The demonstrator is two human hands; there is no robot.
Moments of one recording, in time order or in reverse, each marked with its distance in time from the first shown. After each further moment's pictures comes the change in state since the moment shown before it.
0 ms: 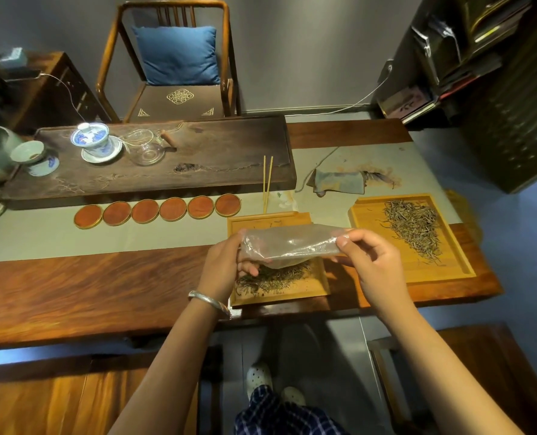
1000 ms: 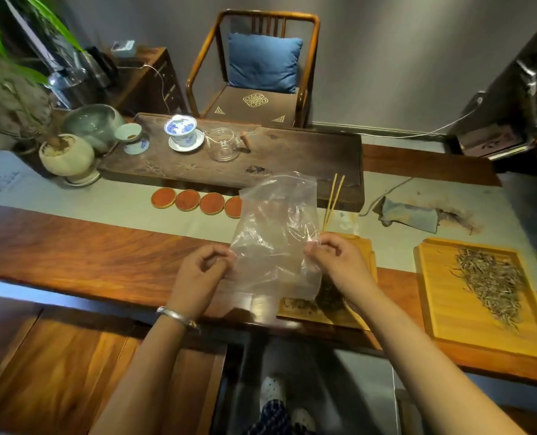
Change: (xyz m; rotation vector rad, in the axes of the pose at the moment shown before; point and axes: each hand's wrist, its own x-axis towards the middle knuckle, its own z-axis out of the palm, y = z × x) left_hand -0.026 0.000 -0.126 0.219 0.234 0.307; right_hand 0.047 0.006 0.128 -0.199 -0.348 0.273
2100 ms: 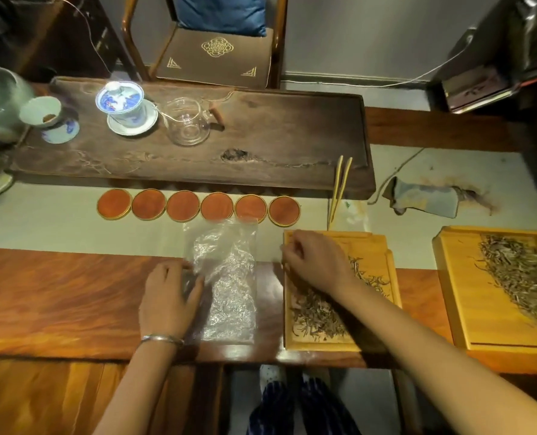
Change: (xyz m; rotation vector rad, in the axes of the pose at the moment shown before) left_hand 0.097 -0.114 -0.024 0.913 0.035 0.016; right_hand 0.128 0.058 0.039 -0.889 -0.031 -0.226
